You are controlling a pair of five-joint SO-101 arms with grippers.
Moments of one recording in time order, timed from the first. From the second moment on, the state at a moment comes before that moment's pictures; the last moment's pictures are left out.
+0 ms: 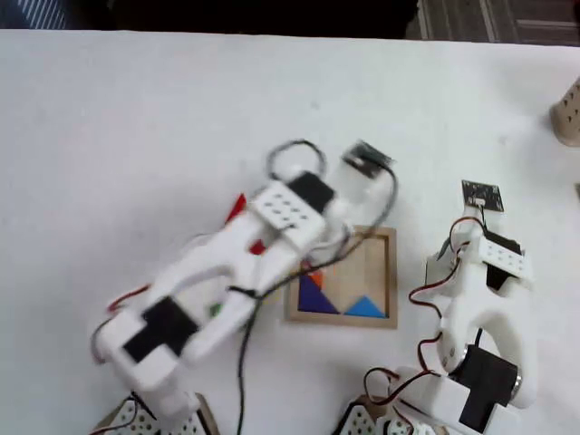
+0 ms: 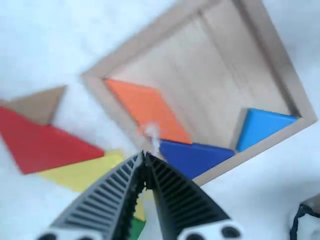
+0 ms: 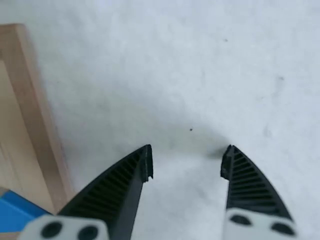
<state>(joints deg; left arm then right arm) 34.8 9.2 2.6 80.0 9.8 23.7 -9.6 48.3 52.6 20.2</state>
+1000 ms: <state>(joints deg) 15.6 -34.3 60.4 64.3 -25.2 22.8 -9.6 48.3 52.6 20.2</state>
